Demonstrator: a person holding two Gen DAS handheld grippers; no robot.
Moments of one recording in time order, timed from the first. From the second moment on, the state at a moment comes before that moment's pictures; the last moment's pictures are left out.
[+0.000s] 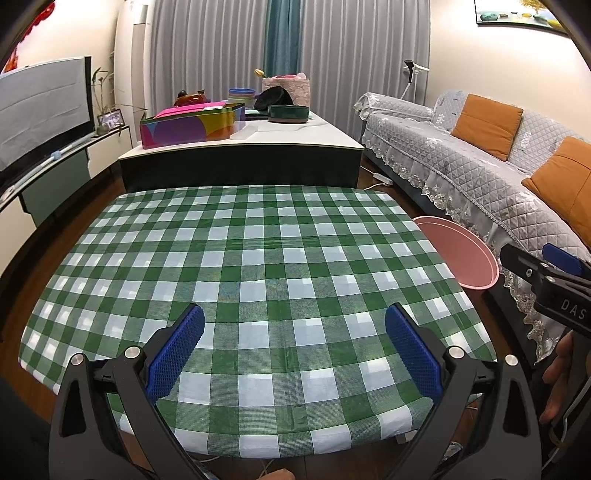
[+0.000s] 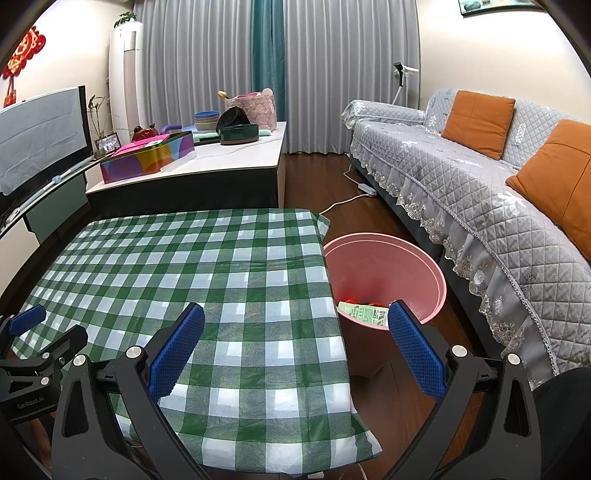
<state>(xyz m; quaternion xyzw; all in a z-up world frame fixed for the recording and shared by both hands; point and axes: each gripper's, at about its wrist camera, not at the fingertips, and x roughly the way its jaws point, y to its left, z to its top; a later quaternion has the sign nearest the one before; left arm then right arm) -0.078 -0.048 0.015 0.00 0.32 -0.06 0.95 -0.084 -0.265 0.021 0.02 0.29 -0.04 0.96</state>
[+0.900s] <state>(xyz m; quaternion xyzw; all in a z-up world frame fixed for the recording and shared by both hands) -0.074 -0.049 0.017 -0.01 0.32 -0.06 0.95 -0.083 -0.265 0.019 0.02 0.29 -0.04 0.96</state>
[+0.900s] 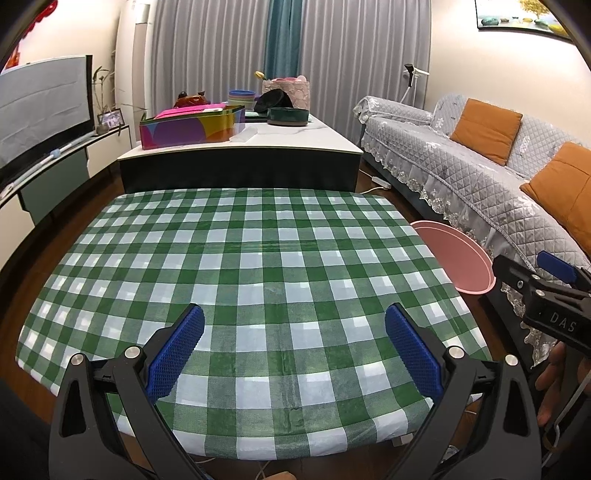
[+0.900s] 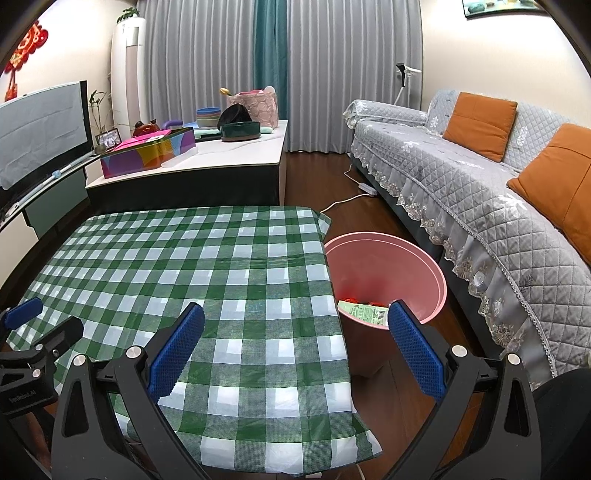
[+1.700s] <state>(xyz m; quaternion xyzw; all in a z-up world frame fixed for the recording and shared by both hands) -0.074 -0.043 0.016 -0.01 0.32 -0.06 0.95 -0.080 -0.265 0.014 0.02 0.30 -0.04 0.95</state>
